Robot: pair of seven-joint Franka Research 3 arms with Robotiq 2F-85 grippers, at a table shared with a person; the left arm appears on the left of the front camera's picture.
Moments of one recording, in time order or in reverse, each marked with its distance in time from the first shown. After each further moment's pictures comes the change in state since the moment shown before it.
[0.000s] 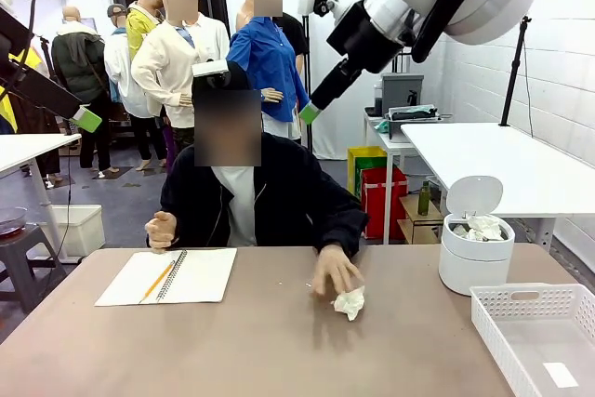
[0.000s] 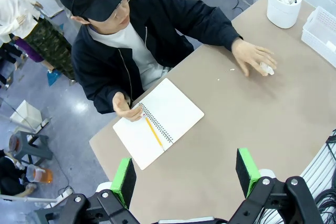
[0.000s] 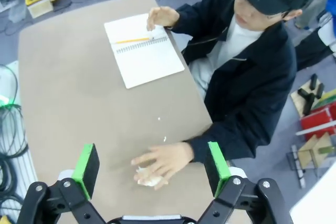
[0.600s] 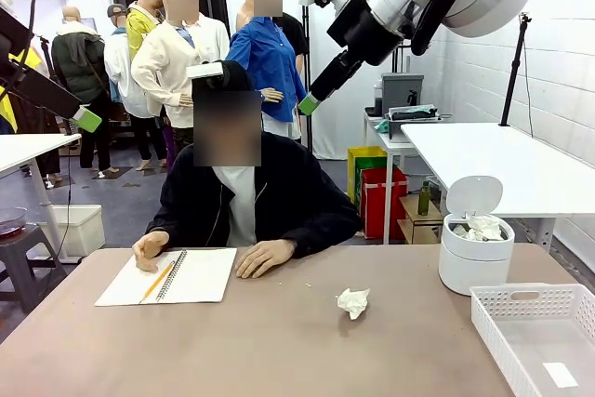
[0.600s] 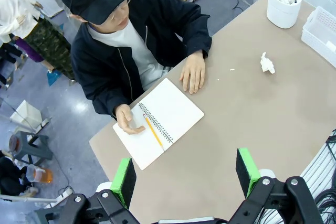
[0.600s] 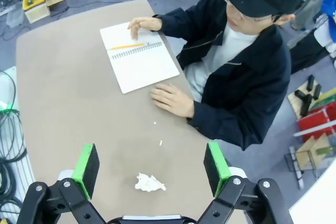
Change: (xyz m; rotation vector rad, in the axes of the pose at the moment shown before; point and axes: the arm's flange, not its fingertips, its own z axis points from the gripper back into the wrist) left arm 0.000 0.000 0.000 0.000 0.000 0.000; right arm 0.005 -0.004 0.002 -0.009 -0.008 -0.002
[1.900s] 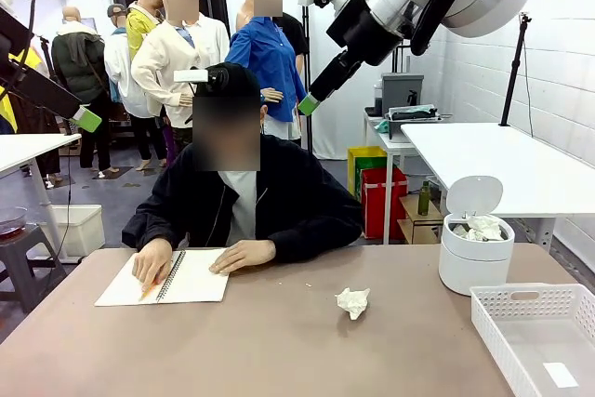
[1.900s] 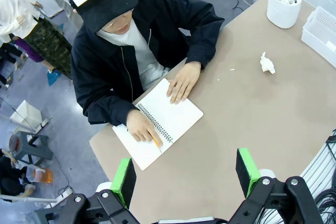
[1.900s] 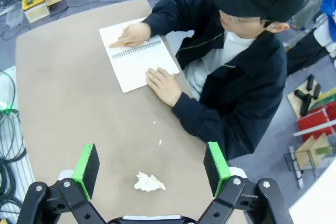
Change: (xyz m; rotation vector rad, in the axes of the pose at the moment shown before) left arm 0.000 0.000 0.000 0.000 0.000 0.000; right arm 0.000 -0.001 0.000 -0.003 0.002 -0.001
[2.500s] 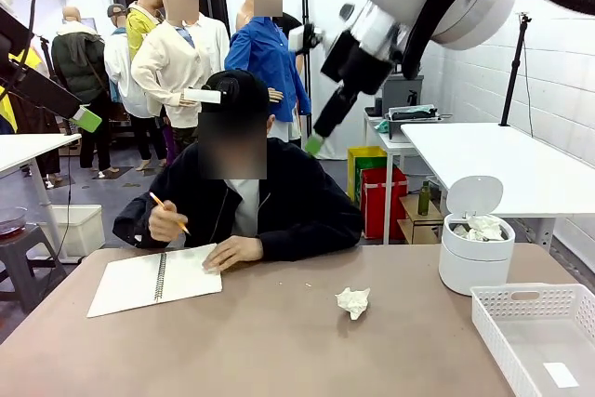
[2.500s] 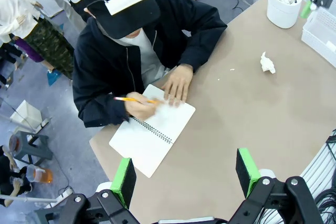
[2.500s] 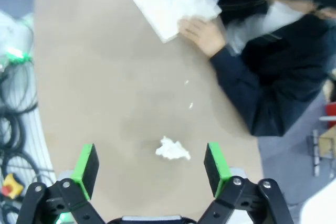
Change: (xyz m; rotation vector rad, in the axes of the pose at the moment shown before) left arm 0.000 0.000 0.000 0.000 0.000 0.000; right arm -0.027 0.009 -0.053 0.164 0.251 0.043
